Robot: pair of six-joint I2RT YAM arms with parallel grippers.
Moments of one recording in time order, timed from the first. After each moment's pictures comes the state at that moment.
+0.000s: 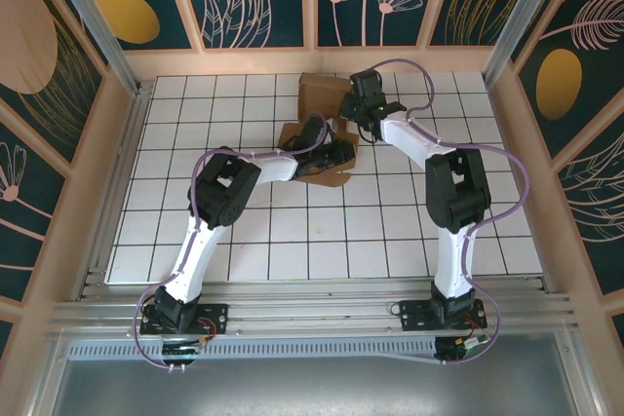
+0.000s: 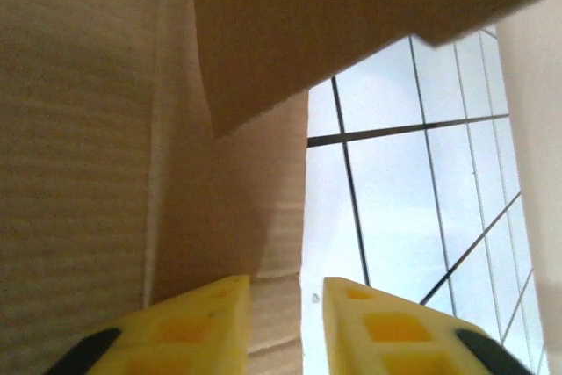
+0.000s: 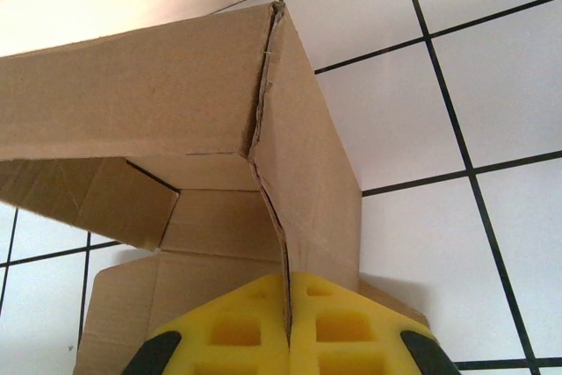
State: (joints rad) left arm -0.65 2.34 1.54 0.20 0.33 -0.87; right arm 0.43 2.01 1.58 -0.27 0.12 0.57
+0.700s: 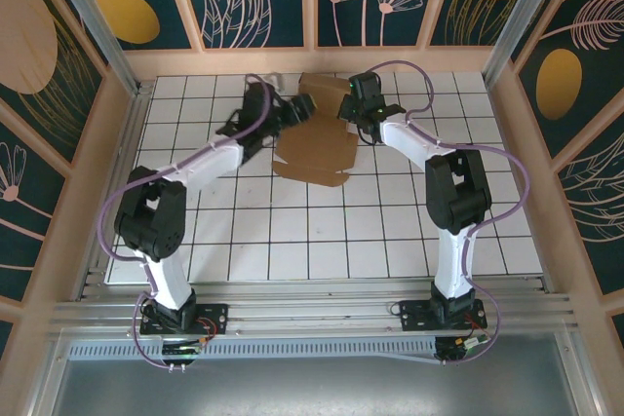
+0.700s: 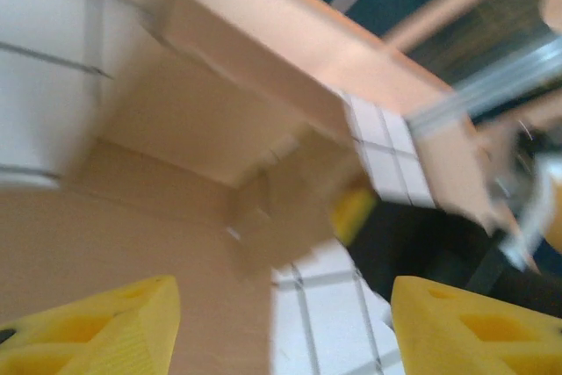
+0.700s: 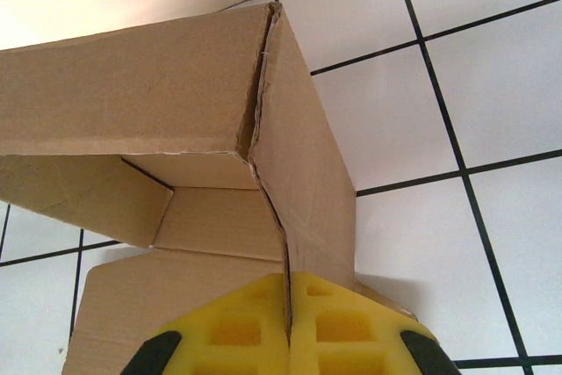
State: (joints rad) left arm -0.45 1.83 1.36 0.07 0.14 -0.76; right arm 0.44 2.00 1.55 -0.24 0.14 0.56
